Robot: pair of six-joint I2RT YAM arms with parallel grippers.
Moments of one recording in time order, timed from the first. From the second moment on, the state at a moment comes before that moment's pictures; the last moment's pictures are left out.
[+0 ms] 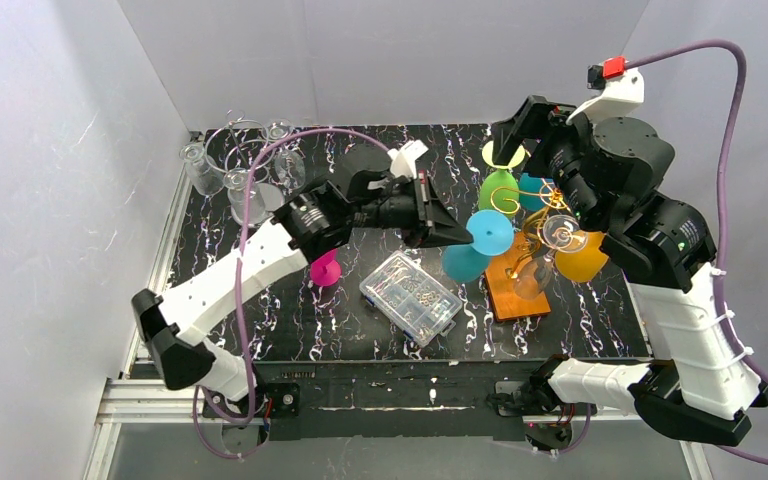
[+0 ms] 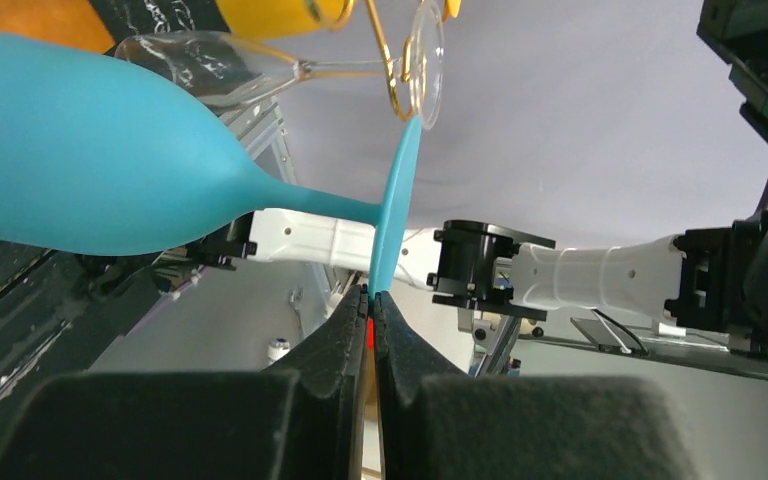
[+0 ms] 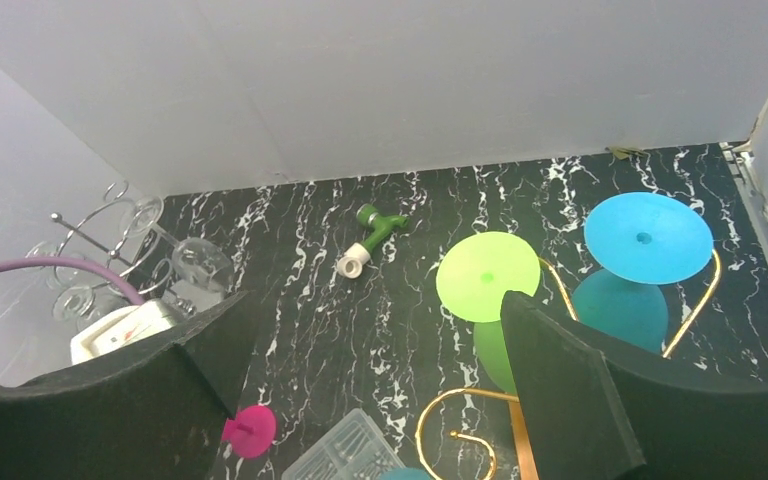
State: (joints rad) left arm -0.93 1.50 1.61 -0.44 0.48 -1.22; right arm 0.75 1.16 1.88 -0.82 0.54 0.34
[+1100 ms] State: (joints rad) left arm -0.35 1.30 1.45 -0.21 0.65 -1.51; right arm 0.75 1.30 1.85 -0.74 0.16 0.44
